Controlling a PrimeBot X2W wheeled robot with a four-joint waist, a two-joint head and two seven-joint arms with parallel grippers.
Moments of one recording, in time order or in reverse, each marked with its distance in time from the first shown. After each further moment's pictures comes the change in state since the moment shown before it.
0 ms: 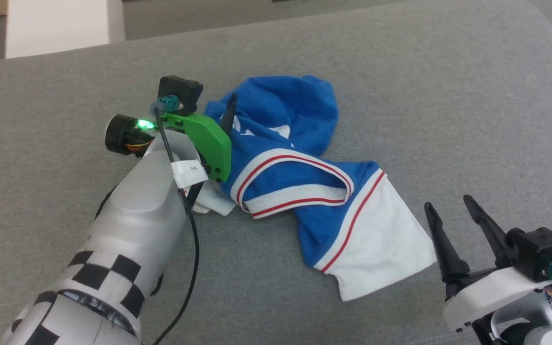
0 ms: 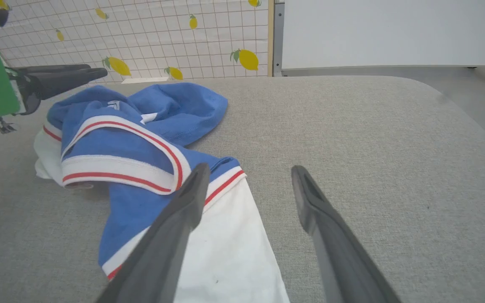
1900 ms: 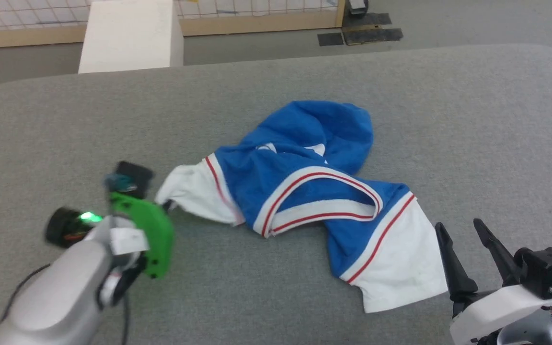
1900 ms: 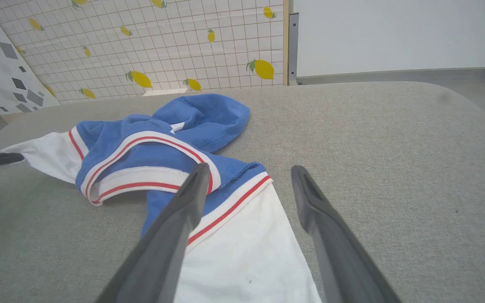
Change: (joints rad) left arm 0.477 0.434 -0.021 -0.817 -0.106 0.141 0.569; right arm 0.072 0.033 -0.050 0.008 0.012 0.000 0.003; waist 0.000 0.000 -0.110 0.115
